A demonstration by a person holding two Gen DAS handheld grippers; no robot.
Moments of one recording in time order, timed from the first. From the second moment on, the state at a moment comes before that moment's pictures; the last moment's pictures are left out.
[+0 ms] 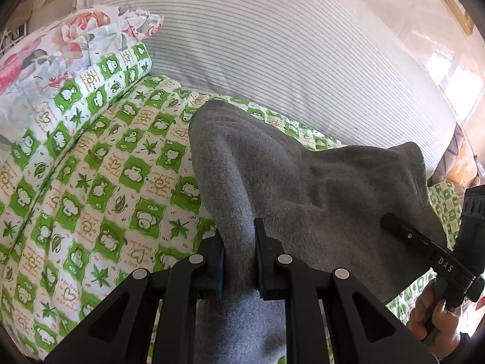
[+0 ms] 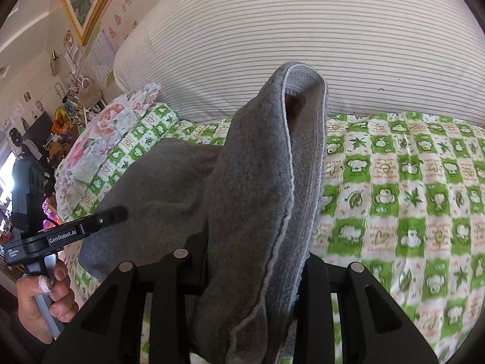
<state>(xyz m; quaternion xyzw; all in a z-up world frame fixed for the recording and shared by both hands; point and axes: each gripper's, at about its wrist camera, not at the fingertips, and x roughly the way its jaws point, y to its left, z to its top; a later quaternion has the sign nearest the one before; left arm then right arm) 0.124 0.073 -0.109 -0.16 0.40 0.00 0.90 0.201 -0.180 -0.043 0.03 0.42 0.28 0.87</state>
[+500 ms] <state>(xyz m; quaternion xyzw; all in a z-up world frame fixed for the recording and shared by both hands) 0.140 0.073 -0.145 -0.17 0.43 0.01 0.89 0.237 -0.186 -0.084 0.03 0.45 0.28 0.85</state>
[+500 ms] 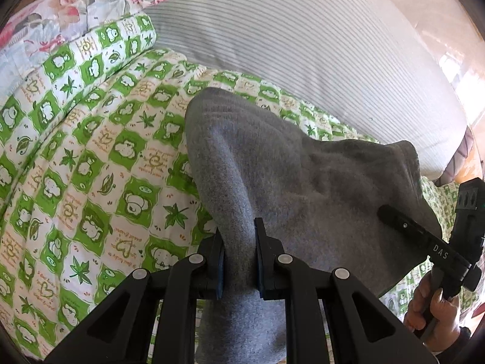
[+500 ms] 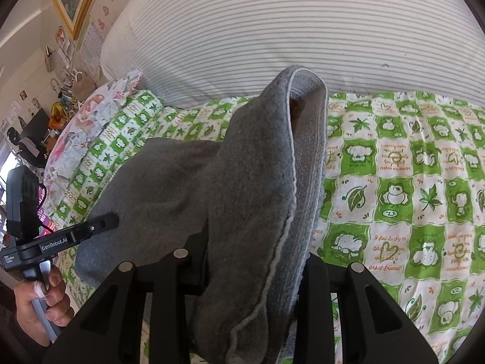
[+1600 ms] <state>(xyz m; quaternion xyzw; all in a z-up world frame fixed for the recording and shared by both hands) 0.075 0.071 -0.136 -0.18 0.42 0.02 0.89 0.205 -0.246 -0.057 0.04 0.40 0.23 0.89</state>
